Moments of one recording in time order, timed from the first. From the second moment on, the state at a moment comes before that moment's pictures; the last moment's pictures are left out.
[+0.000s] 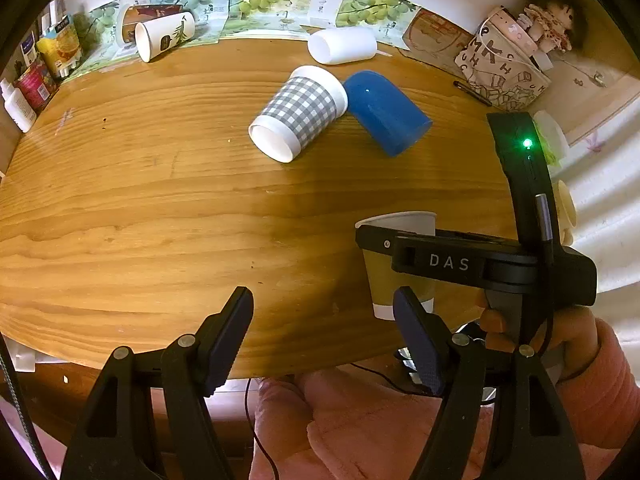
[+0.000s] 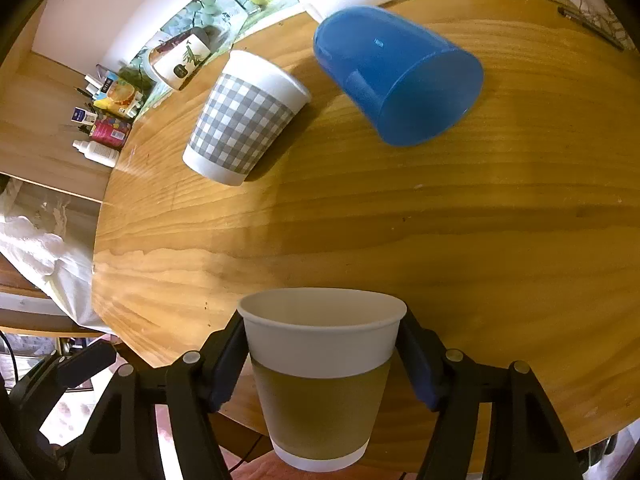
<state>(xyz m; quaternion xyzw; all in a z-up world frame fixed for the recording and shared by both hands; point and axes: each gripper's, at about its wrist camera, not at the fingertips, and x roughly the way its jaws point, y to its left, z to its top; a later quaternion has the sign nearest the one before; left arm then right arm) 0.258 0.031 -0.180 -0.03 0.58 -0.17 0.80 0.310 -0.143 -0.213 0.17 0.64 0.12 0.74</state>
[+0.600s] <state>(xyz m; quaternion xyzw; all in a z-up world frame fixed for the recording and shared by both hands) 0.240 0.031 -0.177 -0.05 0.58 -0.16 0.80 0.292 -0.148 -0.157 0.11 0.48 0.12 0.86</state>
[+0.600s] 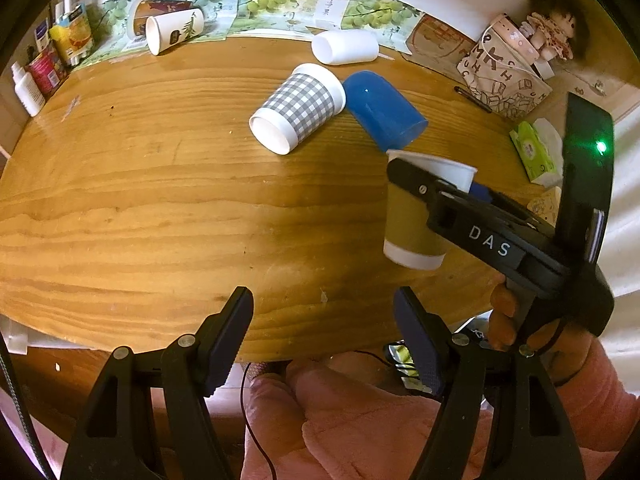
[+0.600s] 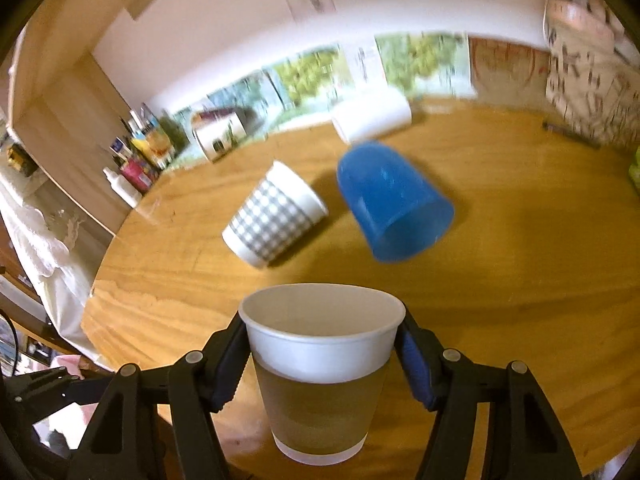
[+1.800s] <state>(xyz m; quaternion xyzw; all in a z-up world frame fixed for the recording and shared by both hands) 0.201 0.076 -0.196 -0.05 0.60 -0.06 0.80 0.203 -0.082 -0.184 -0.06 0.22 0.12 0.97</state>
